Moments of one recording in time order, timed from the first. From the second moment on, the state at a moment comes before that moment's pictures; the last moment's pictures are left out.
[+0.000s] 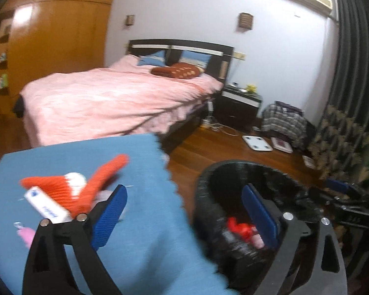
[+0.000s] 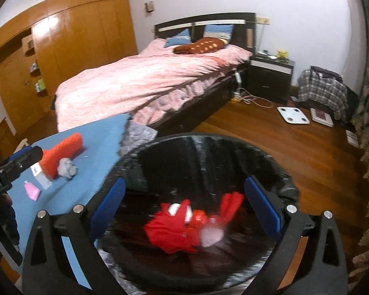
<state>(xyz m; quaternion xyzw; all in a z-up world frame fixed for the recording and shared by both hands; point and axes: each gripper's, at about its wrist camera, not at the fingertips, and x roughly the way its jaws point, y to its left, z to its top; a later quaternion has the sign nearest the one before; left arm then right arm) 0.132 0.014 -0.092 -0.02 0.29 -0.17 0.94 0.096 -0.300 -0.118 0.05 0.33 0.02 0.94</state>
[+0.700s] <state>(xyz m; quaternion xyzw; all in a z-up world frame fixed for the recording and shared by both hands) 0.114 0.175 -0.146 -0.02 0.33 0.03 0.94 0.139 -0.127 -0.146 0.01 0.33 0.15 0.93</state>
